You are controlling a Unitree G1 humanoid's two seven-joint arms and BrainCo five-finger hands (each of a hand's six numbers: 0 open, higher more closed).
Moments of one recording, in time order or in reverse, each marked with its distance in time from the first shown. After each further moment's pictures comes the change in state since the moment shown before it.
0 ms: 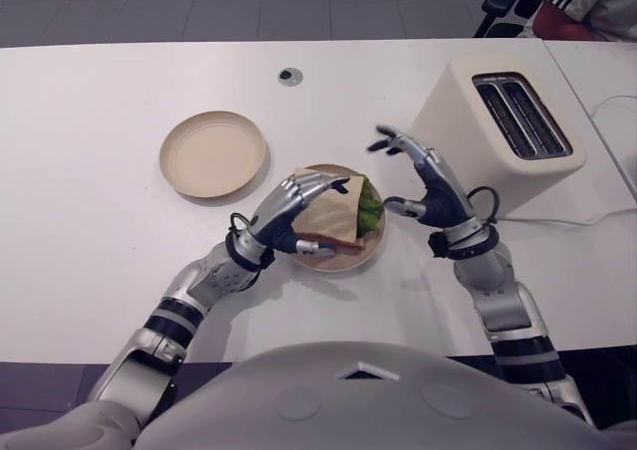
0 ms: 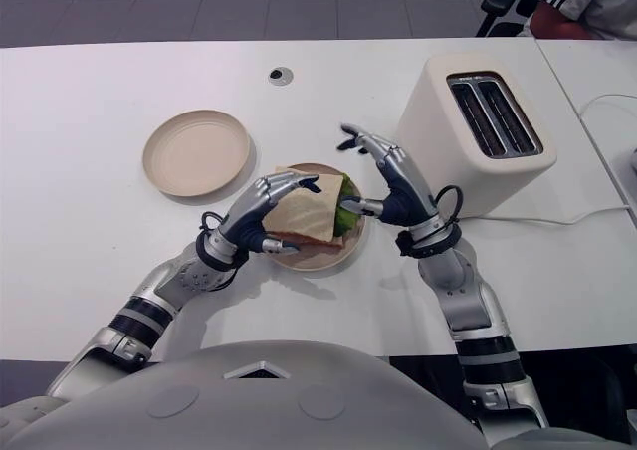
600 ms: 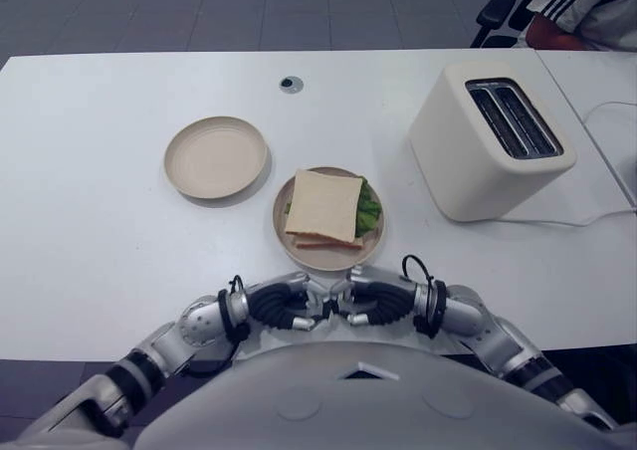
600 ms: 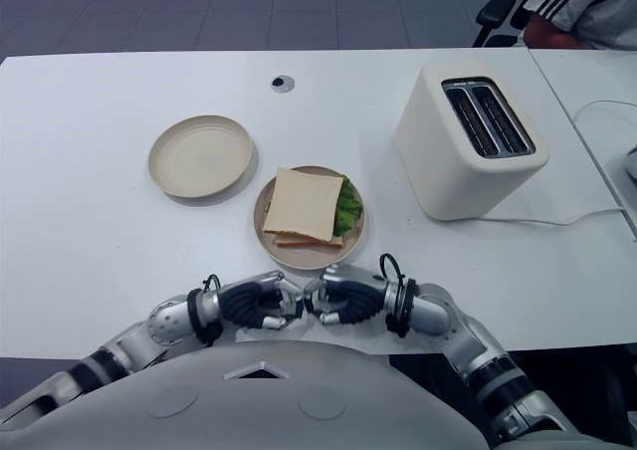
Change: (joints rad) left arm 0.131 0.185 -0.291 0.034 -0.359 0.204 -0.521; right arm 0.014 -0.162 0.297 0.303 -0.031 -0.128 0.326
